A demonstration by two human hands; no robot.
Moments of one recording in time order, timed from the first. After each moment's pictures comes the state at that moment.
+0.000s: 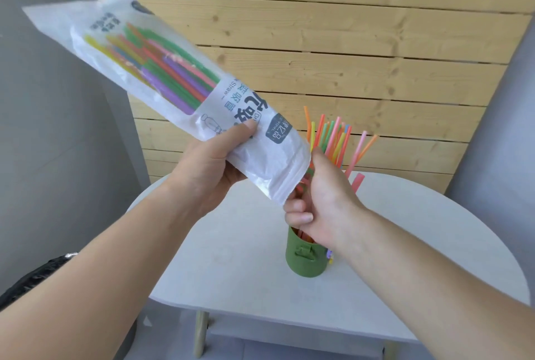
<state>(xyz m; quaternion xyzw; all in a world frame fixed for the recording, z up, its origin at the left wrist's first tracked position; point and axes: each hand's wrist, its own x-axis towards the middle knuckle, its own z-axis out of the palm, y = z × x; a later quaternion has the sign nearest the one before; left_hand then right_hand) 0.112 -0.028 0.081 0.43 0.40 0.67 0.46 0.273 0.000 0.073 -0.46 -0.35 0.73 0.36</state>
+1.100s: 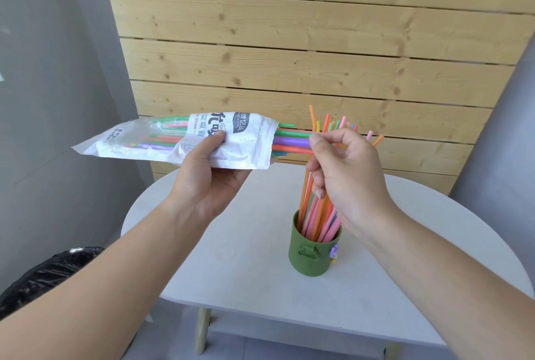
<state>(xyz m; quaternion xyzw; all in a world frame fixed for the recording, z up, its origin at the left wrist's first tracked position) 0.099 -0.014 0.051 0.13 0.25 0.76 0.58 0.289 0.015 0.074 -0.37 -0.56 0.50 0.55</state>
